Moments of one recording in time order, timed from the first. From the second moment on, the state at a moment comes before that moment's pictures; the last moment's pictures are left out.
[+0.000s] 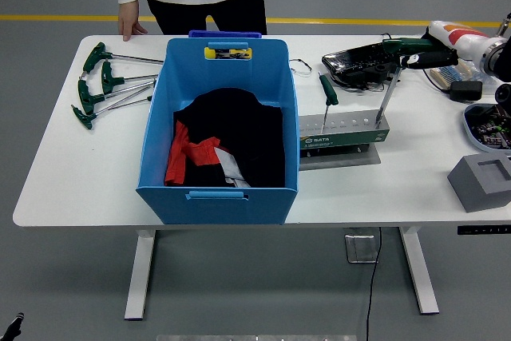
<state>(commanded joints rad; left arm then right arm) -0.11 0.18 -0.97 -0.18 0.57 0.24 -0.09 1.06 -0.41 0.53 0.63 -1.58 0.07 0.08</state>
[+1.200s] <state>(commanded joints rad) -0.09 0.17 -1.01 -0.18 0.60 0.24 -0.08 1.07 -0.49 0.61 0.82 -1.65 0.10 0.09</state>
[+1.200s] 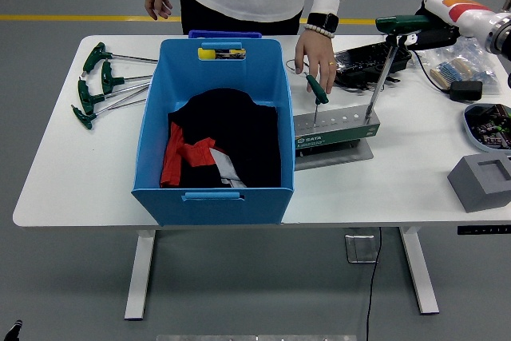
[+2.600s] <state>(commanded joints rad) -0.07 0.18 -1.02 -0.18 0.62 0.24 -0.08 1.29 -0.44 0.53 1.11 -1.70 0.14 0.05</state>
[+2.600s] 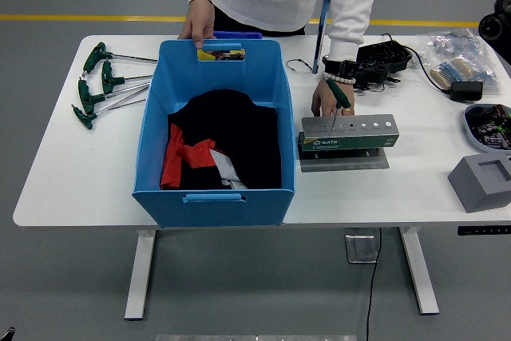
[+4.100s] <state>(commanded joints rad) -0.07 0.18 -1.03 -0.18 0.63 0.24 -0.08 1.30 -0.26 0.22 1.29 -1.66 0.27 0.02</state>
